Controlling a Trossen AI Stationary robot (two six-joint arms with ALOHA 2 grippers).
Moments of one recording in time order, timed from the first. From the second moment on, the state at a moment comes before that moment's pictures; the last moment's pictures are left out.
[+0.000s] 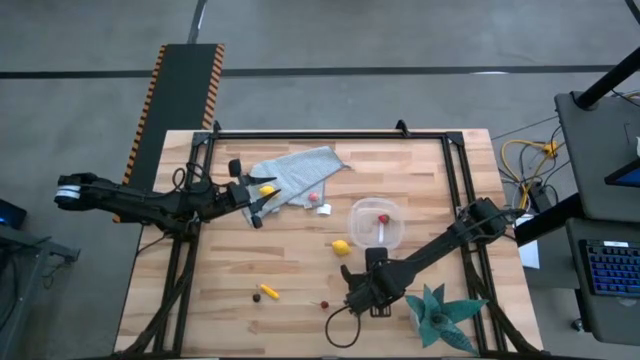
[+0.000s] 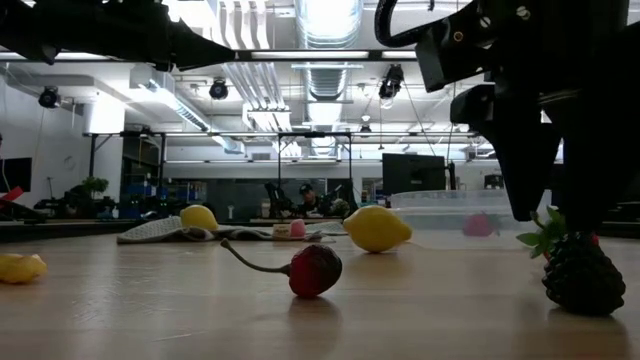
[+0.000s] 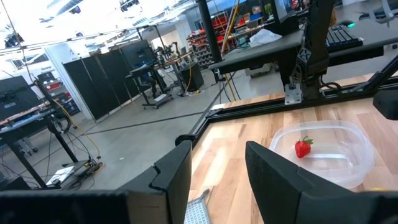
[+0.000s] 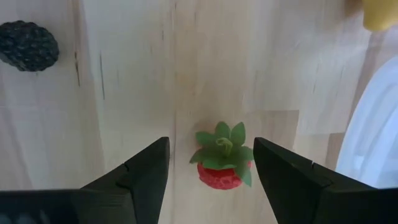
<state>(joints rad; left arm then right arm) -0.05 0.81 0.35 0.51 -0.45 0.35 0.53 2.01 1.45 -1.03 0.15 0.50</state>
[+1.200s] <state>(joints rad) -0.05 0.81 0.35 0.51 -0.45 0.35 0.53 2.01 1.45 -1.02 0.15 0.49</state>
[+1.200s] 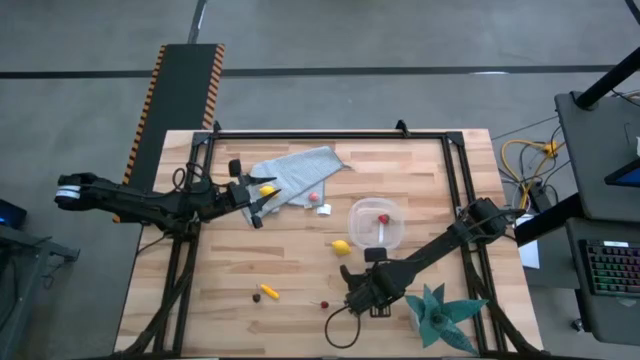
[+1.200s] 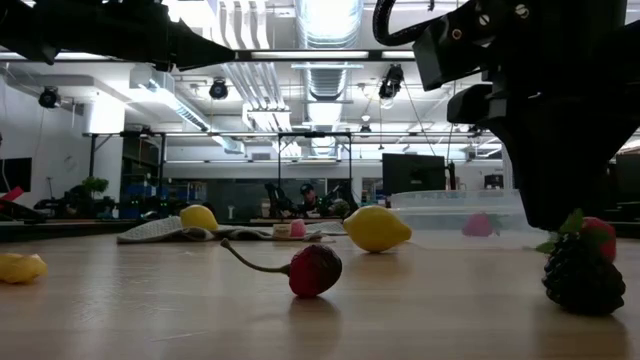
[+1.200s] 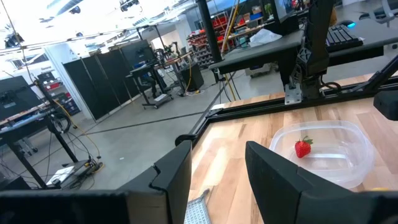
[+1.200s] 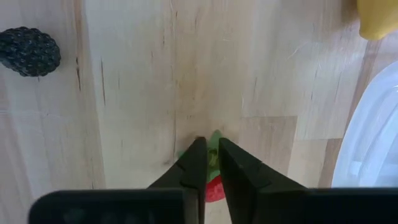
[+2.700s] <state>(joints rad) -0.05 0.81 0.35 0.52 -0.45 0.35 0.50 1.87 1.52 -1.04 0.37 0.45</state>
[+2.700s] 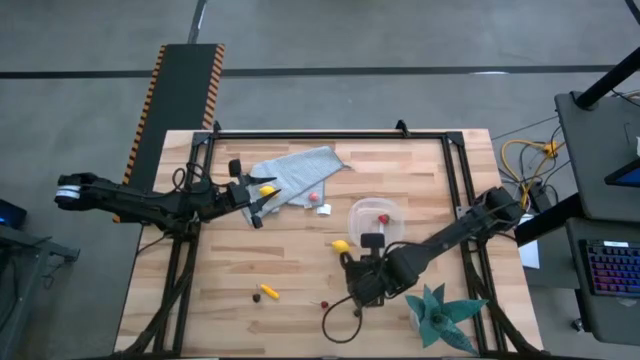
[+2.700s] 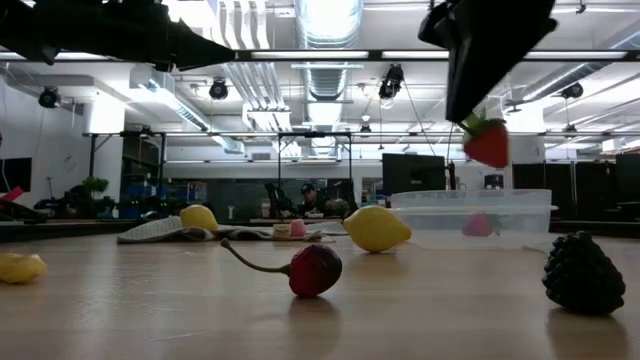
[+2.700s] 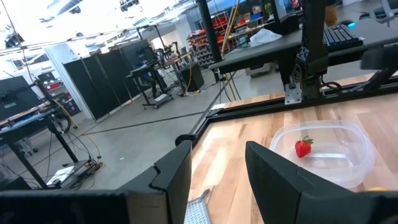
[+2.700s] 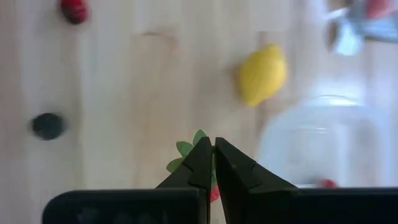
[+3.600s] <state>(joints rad) -0.05 0.81 0.35 0.51 -0.45 0.35 0.23 1.81 1.48 -1.10 0.52 0.14</state>
